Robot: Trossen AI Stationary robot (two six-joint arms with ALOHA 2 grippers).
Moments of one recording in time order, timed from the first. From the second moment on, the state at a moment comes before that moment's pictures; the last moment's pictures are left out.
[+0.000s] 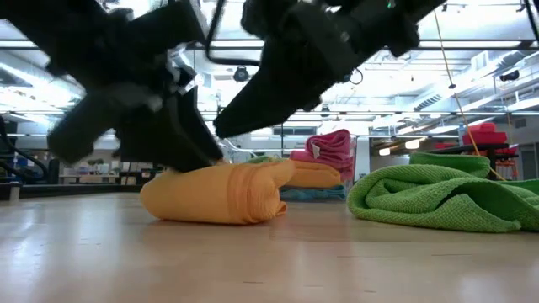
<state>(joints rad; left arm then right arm) -0.55 1.83 0.95 -0.12 -0.75 -0.20 0.27 1.95 1.15 0.17 0.12 0.02</state>
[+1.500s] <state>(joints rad) -0.64 1.82 0.98 -0.18 -0.60 -0.13 0.19 1.98 1.09 0.08 0.18 0.17</state>
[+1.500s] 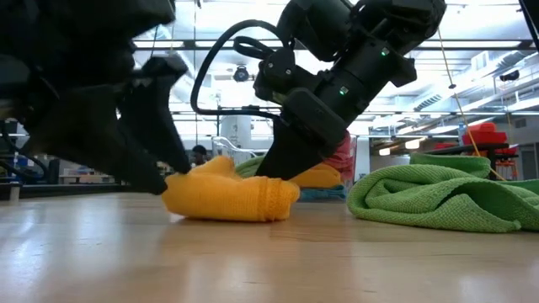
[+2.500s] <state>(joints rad) -0.64 1.83 0.99 -0.31 -0.78 0.37 0.18 1.86 1.10 0.02 0.04 0.26</state>
